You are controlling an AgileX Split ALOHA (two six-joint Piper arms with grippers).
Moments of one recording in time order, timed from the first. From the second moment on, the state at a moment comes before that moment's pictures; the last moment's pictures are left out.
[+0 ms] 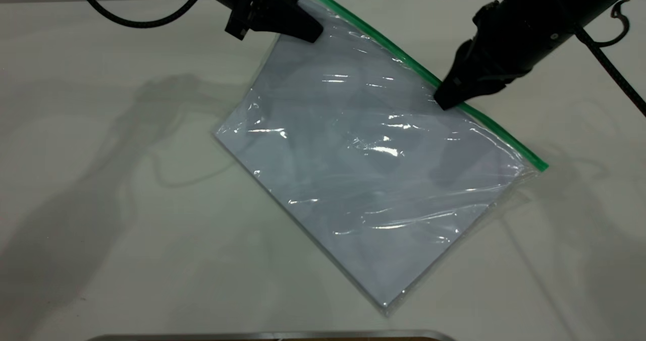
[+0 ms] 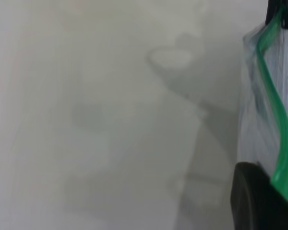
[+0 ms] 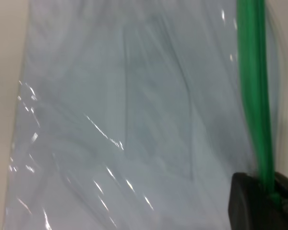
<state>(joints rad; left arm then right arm) -0.22 2.58 -1.90 -1.10 1.01 2.01 0.23 2.14 -1.06 1.00 0.41 -1.40</state>
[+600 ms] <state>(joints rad) -0.18 2.58 -1.90 -1.04 1.03 1.97 0.23 2.13 -1.07 0.63 0.47 -0.99</state>
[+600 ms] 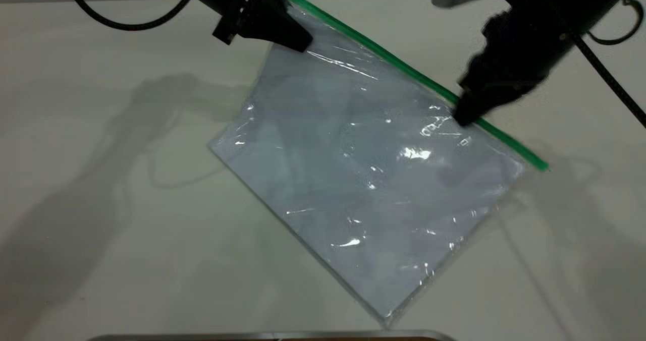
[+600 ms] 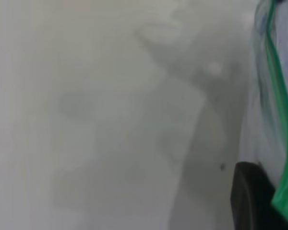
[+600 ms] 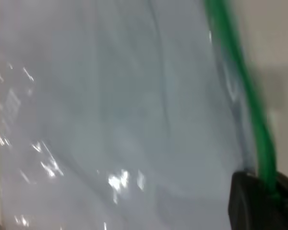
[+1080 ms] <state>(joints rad) -0.12 2.57 -1.90 -1.00 1.01 1.96 0.23 2.13 -1.06 0.53 0.48 -0.92</state>
